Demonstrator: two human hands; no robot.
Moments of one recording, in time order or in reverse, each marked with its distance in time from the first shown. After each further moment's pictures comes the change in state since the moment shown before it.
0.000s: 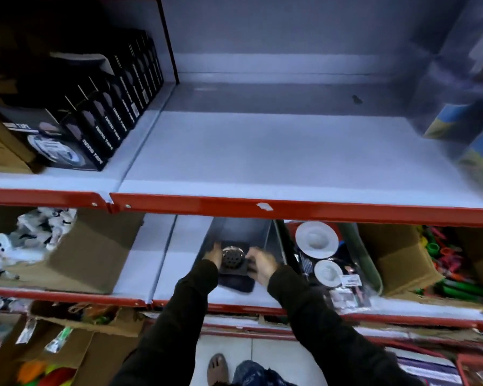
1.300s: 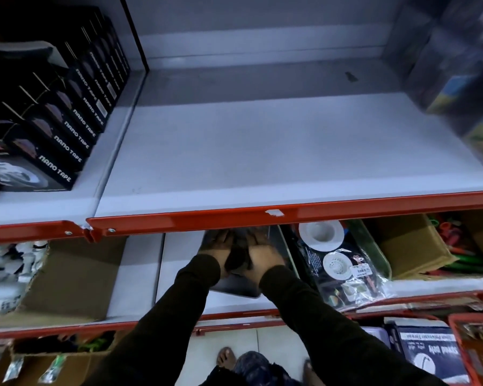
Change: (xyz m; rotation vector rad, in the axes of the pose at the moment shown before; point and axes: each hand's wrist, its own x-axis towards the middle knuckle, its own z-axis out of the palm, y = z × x) left_hand 0.046 0.007 -0.010 1.206 -0.228 0.751; right_hand 0.046 0.007 0.001 -1.296 0.163 -0.565
